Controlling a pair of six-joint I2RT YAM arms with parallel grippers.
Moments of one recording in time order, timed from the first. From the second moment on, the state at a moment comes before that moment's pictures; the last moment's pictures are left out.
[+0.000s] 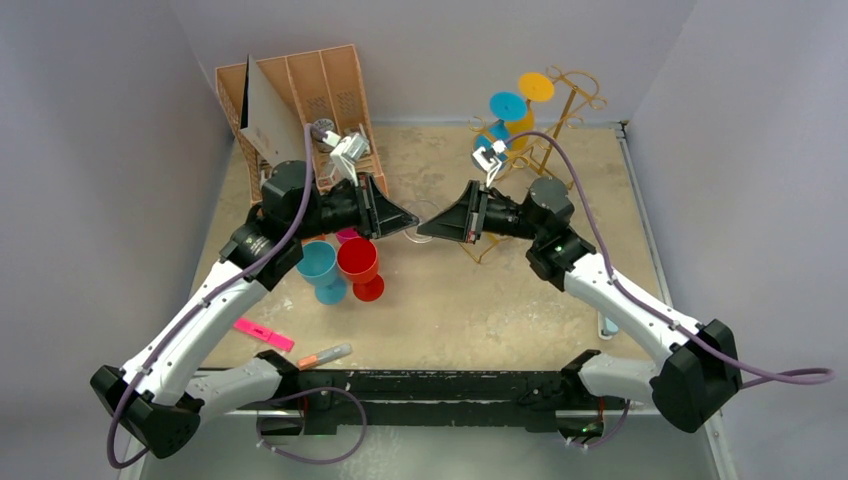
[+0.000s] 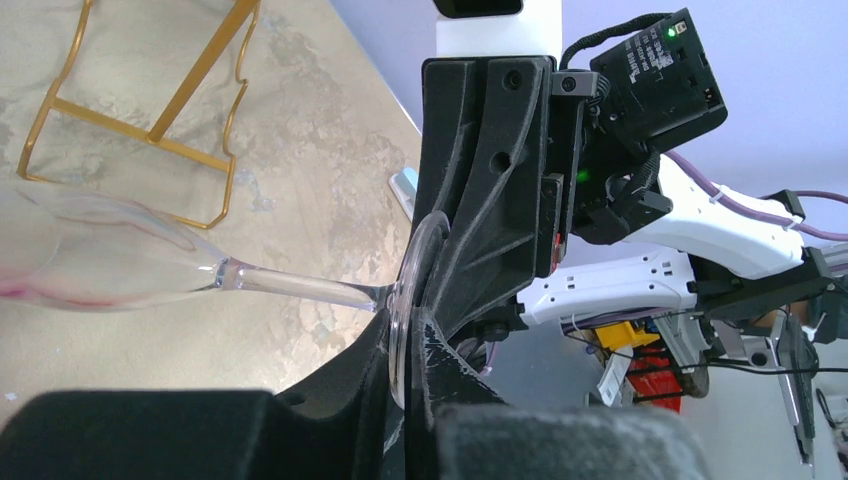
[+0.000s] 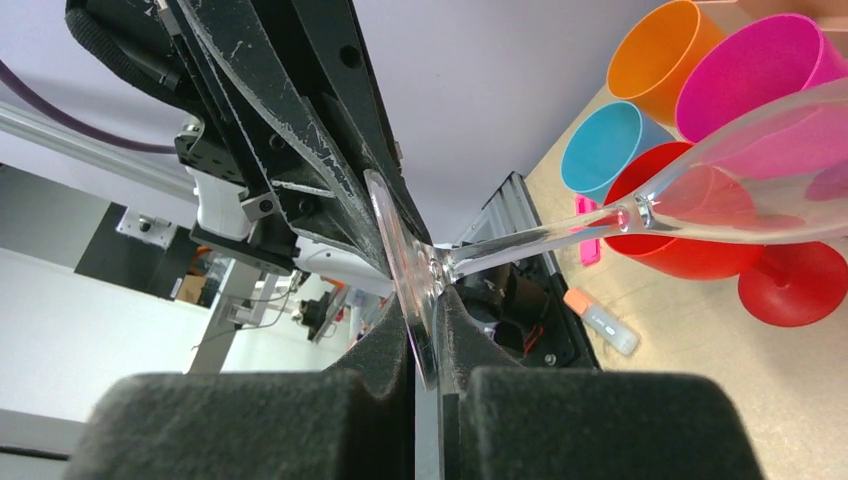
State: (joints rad) left arm -0.57 1.05 1.15 -0.28 0.55 -0.68; right arm 0.59 1.19 0.91 0.35 -0.80 1.07
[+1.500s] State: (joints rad) left arm -0.20 1.01 1.40 -0.78 0.67 -0.43; right arm 0.59 1.29 0.76 1.15 -1.17 1.07
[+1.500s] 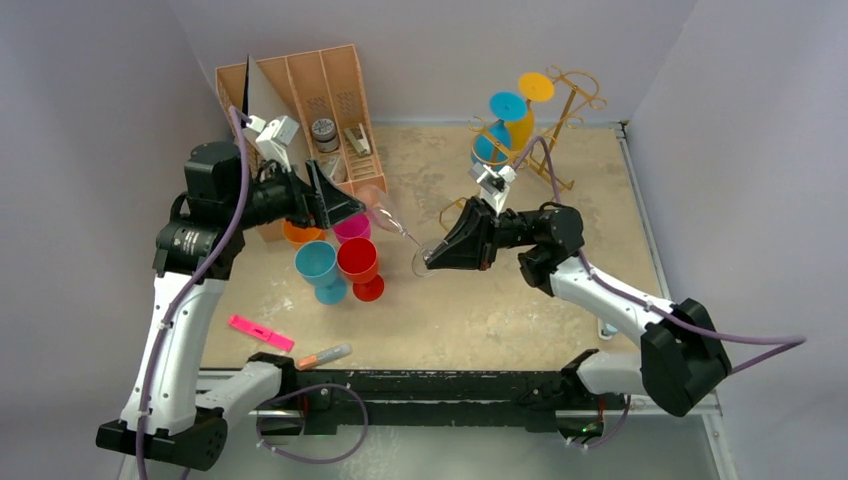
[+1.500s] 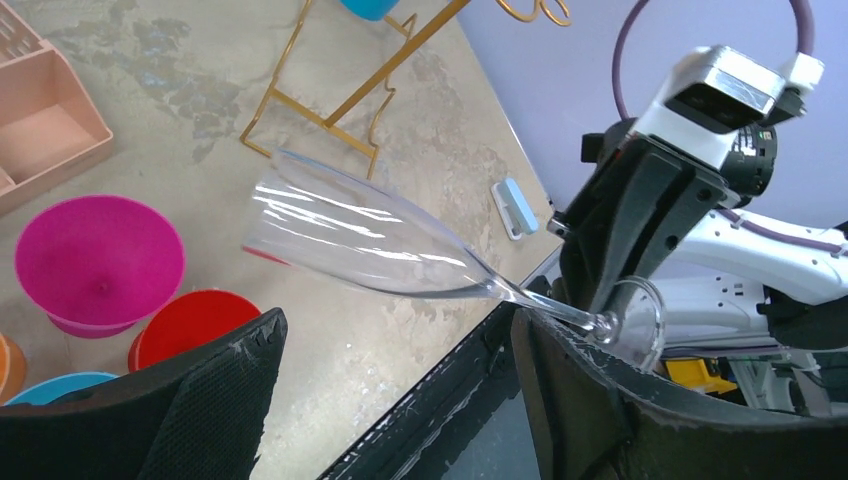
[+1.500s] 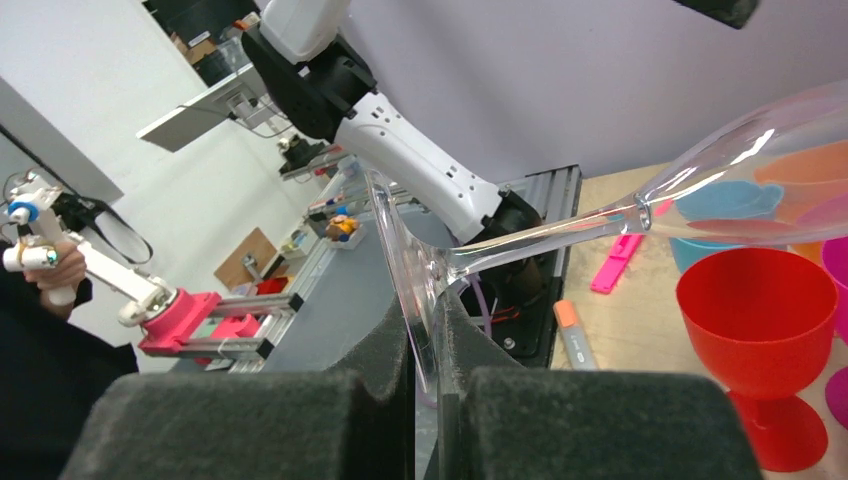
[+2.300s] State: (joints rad) left arm 0.03 1.09 1.24 -0.30 1.31 -0.68; right arm 0.59 1.13 0.79 1.21 -1.28 1.13
